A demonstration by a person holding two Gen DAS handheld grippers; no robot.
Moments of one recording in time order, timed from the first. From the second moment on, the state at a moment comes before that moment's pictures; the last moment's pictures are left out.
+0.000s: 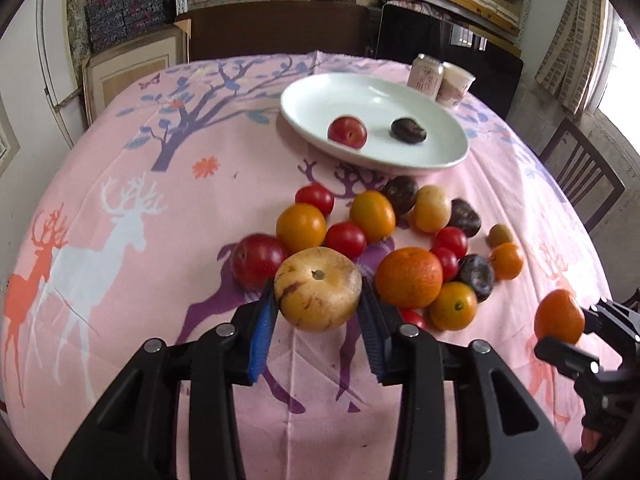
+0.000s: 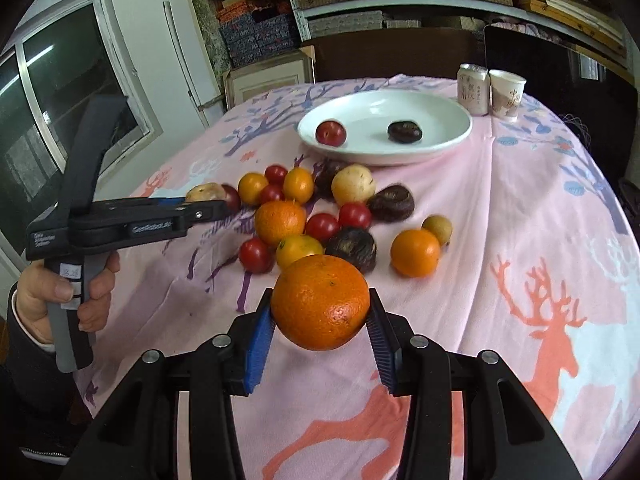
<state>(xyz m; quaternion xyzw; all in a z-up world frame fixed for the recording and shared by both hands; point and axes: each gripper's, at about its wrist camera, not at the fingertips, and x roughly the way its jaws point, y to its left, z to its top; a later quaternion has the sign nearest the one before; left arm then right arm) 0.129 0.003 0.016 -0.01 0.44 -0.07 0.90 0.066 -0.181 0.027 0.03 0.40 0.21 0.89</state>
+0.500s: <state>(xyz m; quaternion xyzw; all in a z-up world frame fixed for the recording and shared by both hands) 0.274 -0.038 0.047 0.01 0.41 -0.07 0.91 0.223 -0.178 0.048 0.07 0.34 0.12 0.93</state>
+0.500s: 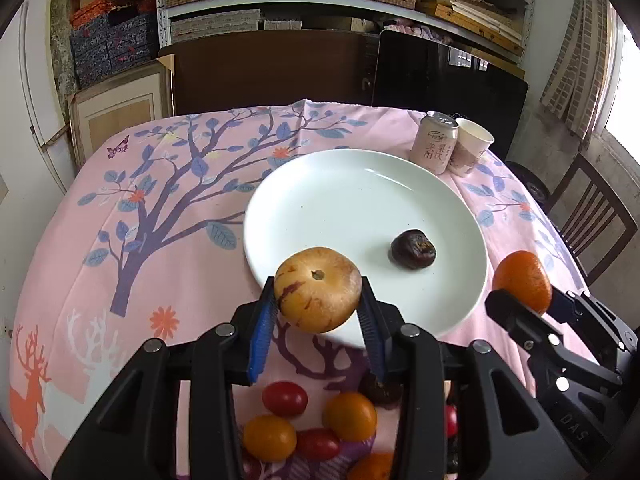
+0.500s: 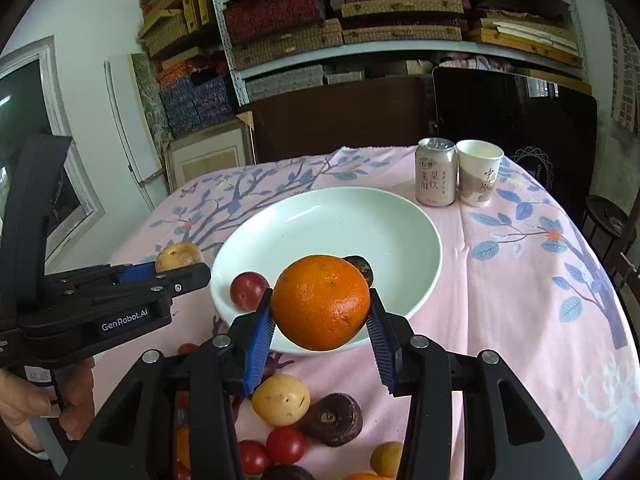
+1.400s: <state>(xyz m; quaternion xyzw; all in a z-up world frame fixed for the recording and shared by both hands) 0.213 0.029 0.035 0.00 0.38 -0.02 0.93 0.194 -0.197 0.049 0.09 0.33 0.15 0.93</state>
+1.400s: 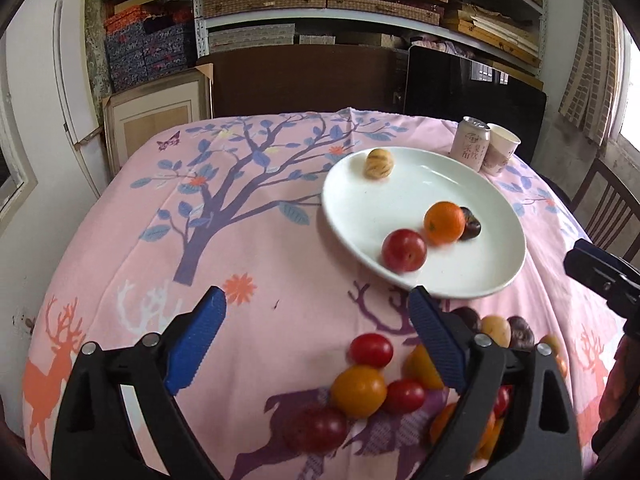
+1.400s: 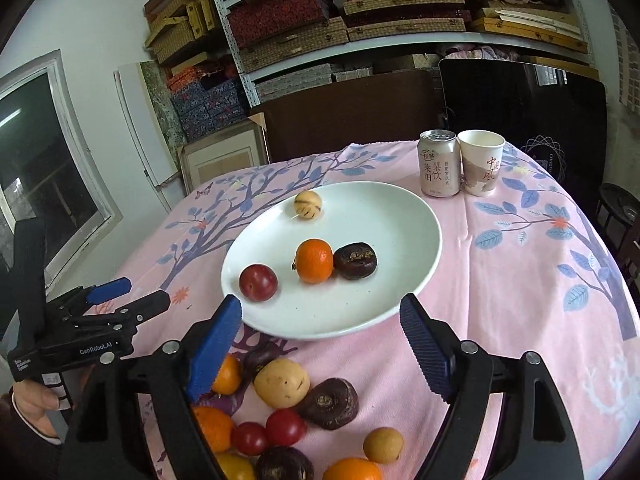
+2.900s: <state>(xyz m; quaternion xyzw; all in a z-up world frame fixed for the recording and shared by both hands) 0.171 0.034 -0.035 0.03 0.46 -0.09 0.88 0.129 -0.195 -0.018 0.04 0.43 0.12 0.89</state>
